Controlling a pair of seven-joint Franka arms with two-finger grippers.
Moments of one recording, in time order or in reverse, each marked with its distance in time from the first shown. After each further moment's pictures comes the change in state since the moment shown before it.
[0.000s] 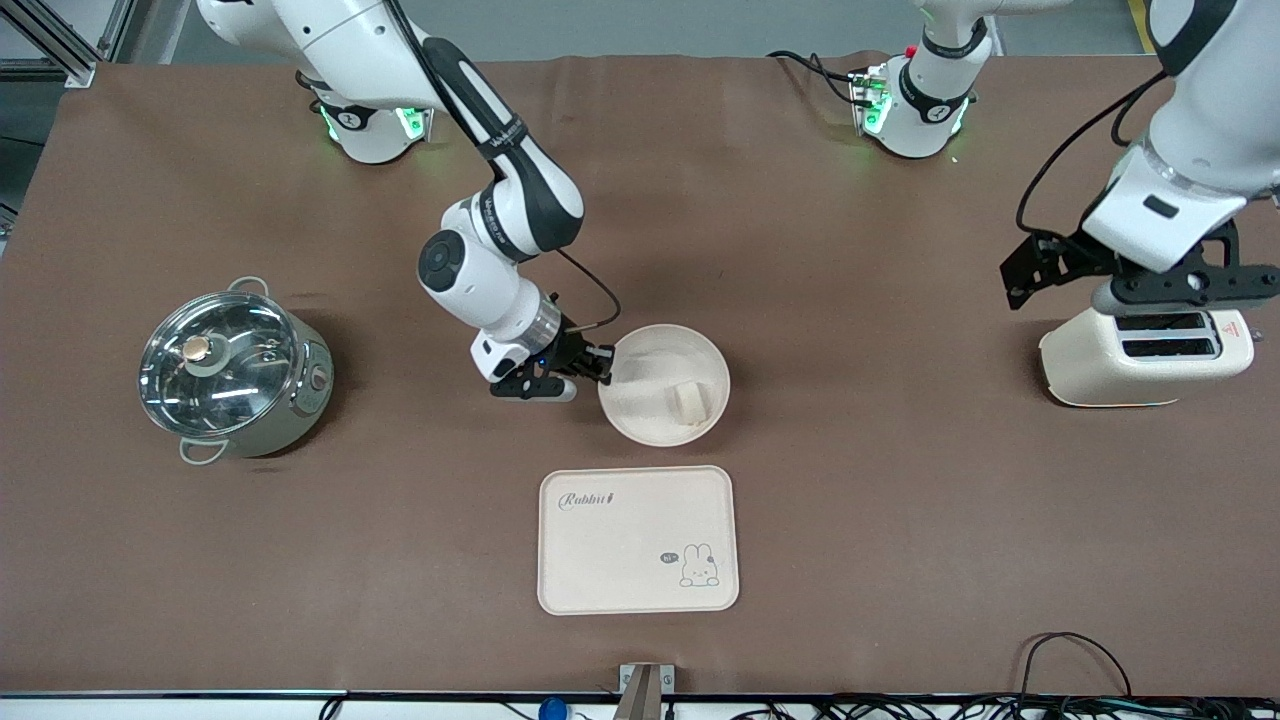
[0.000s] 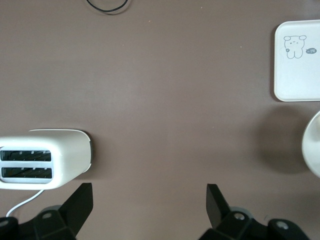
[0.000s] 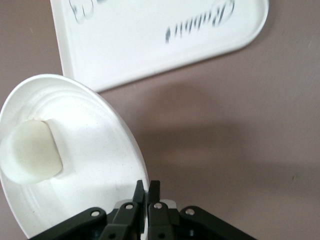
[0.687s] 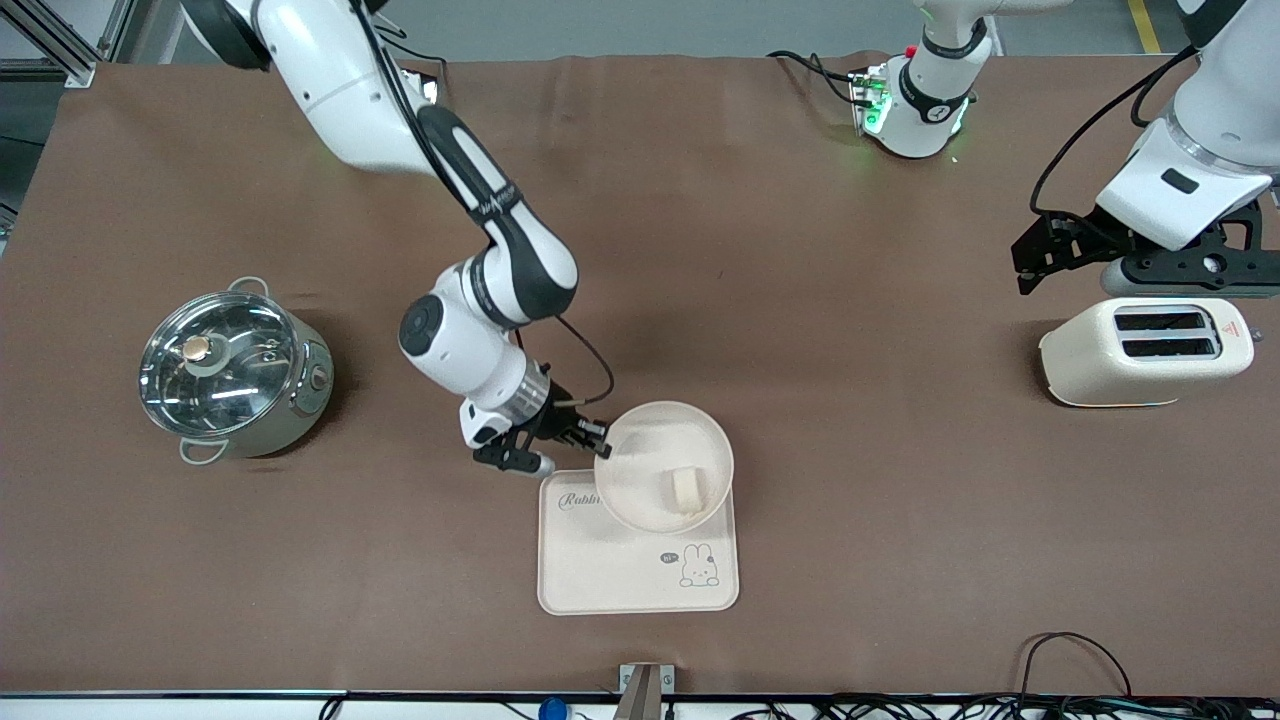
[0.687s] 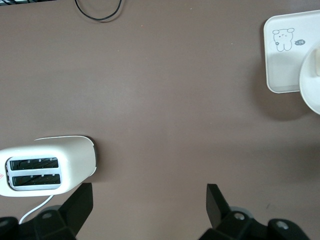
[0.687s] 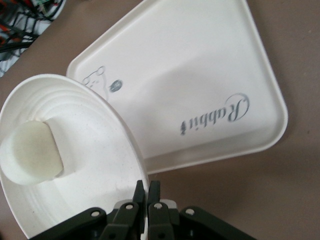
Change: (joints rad) left arm -0.010 0.049 0.001 0.117 0.000 -0.074 0.073; right arm -0.077 0.270 -0.002 0.347 0.020 -0.002 0.062
